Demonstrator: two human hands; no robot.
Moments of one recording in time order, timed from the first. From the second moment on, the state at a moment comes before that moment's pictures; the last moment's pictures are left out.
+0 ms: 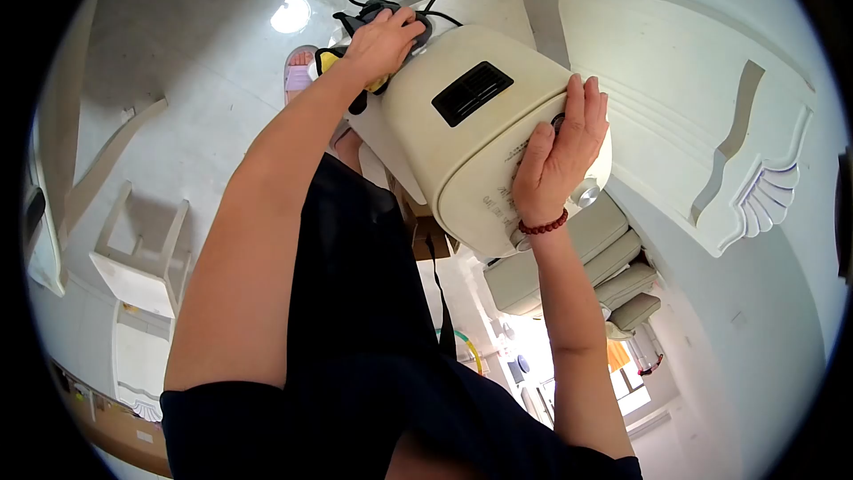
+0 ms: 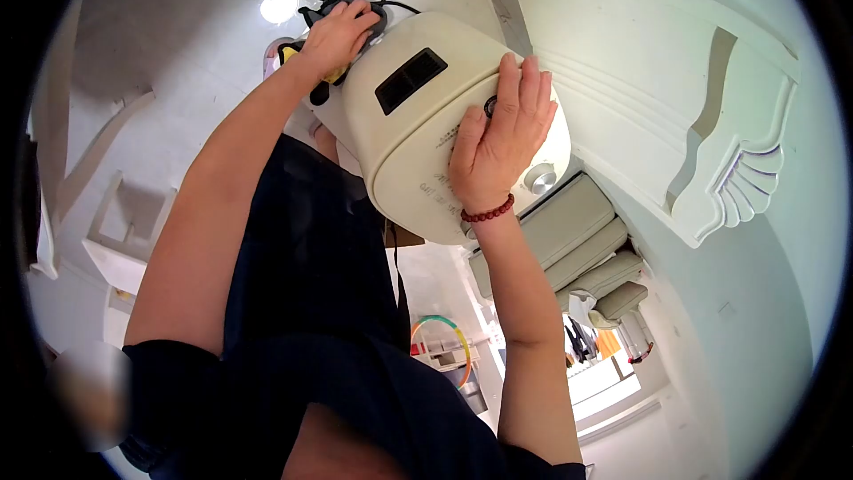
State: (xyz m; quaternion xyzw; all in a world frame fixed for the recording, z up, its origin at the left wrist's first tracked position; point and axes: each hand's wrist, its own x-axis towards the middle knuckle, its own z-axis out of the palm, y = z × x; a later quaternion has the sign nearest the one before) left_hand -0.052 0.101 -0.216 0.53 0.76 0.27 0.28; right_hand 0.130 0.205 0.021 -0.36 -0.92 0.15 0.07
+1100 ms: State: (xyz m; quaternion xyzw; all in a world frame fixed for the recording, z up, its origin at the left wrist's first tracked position) left_hand -0.034 0.084 -0.214 0.51 0.75 0.31 0.27; right_hand 0.131 0.205 0.020 -0.37 -0.92 0.14 0.08
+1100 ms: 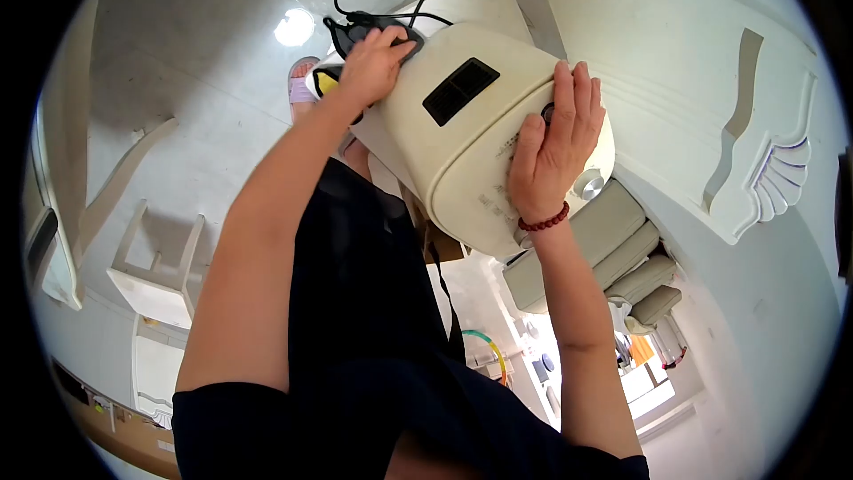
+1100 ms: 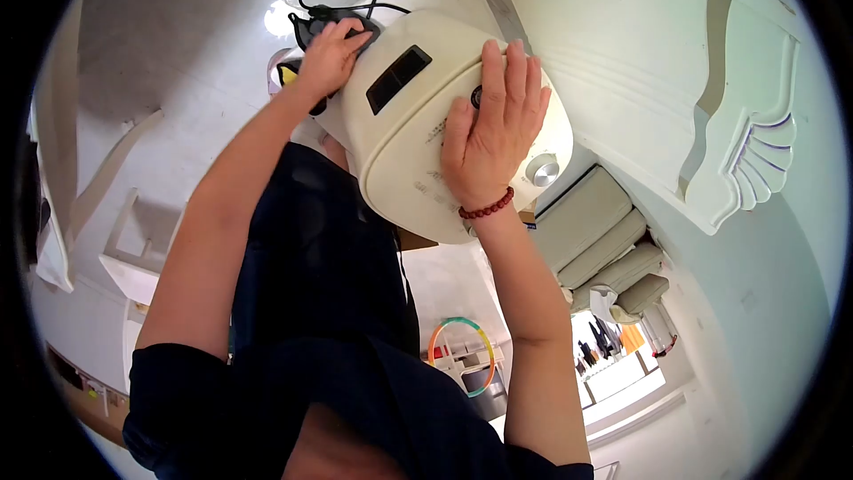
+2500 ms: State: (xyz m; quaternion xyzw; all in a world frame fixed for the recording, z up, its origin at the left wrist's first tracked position) left_hand -0.036 0.066 -0.210 0.40 0.79 0.38 0.27; right_hand 0.109 0.205 0.025 -0.32 -0.94 0.11 0.02
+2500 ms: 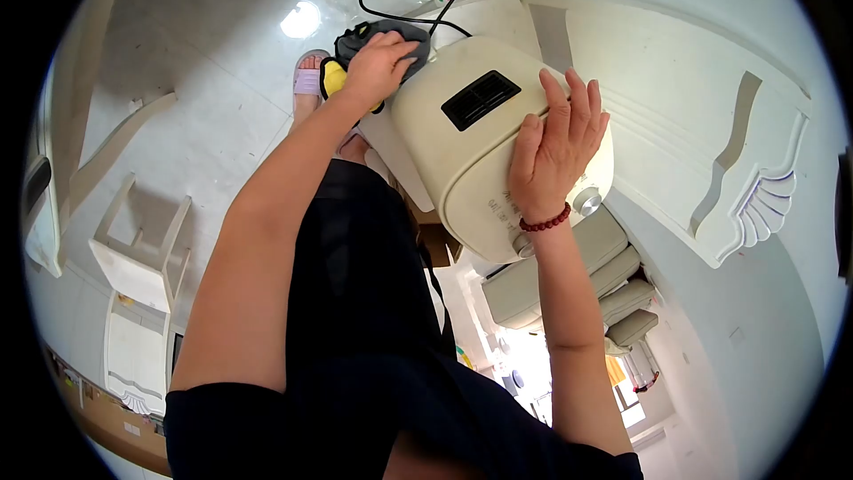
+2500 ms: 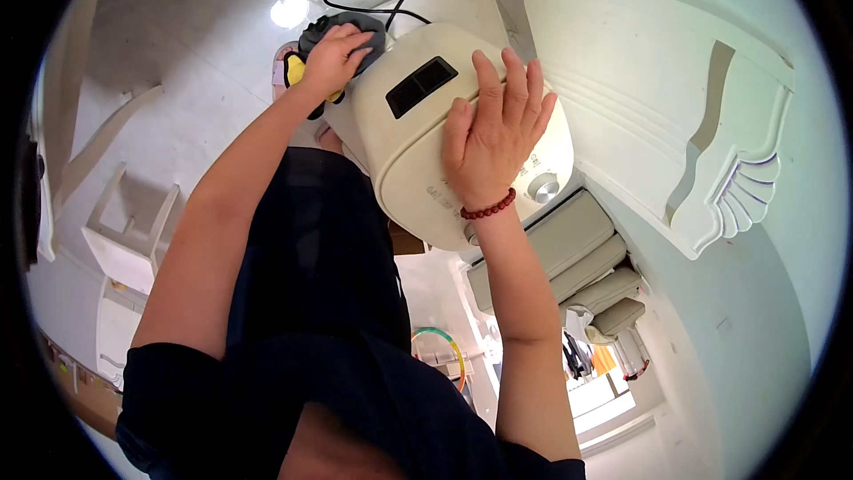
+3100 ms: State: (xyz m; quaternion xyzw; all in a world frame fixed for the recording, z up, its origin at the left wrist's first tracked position) left_hand -0.037 0.084 -0.220 0.49 0.80 0.26 0.23; right_hand 0.109 0.205 0.024 -0.33 -0.94 0.12 0.04
